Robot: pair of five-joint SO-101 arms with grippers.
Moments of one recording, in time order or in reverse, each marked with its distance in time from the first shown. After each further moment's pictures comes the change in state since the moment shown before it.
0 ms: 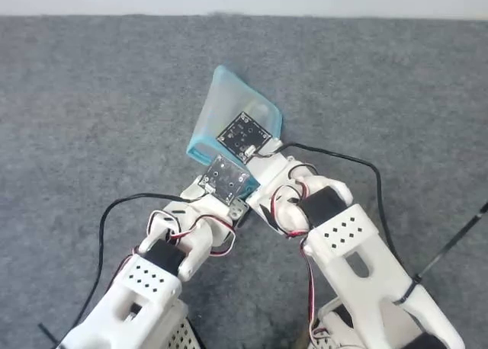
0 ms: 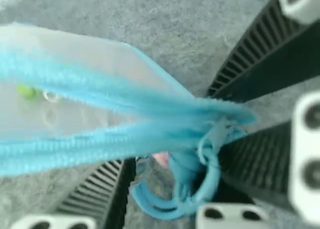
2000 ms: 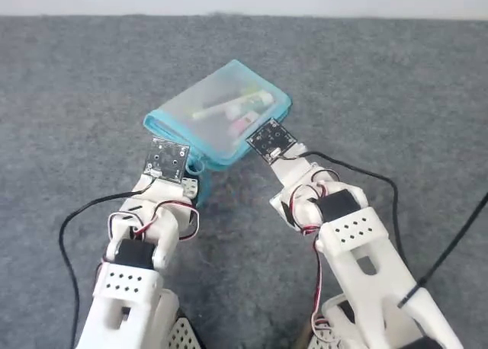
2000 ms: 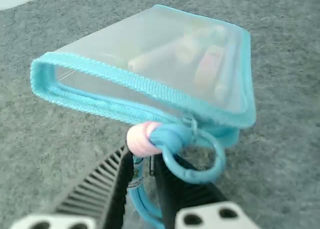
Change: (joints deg) left arm -19.3 -7.3 -1.4 8.1 2.2; right arm 7.7 -0.7 9.8 -6.3 4.0
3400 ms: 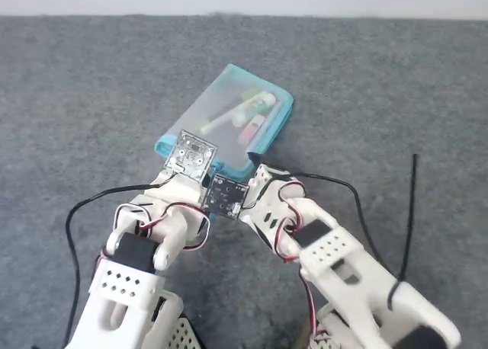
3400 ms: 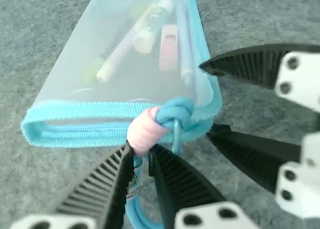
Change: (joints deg) left arm 8.5 0.0 -12.6 21.5 -2.5; right arm -10.3 4.6 14.6 -41.1 22.8
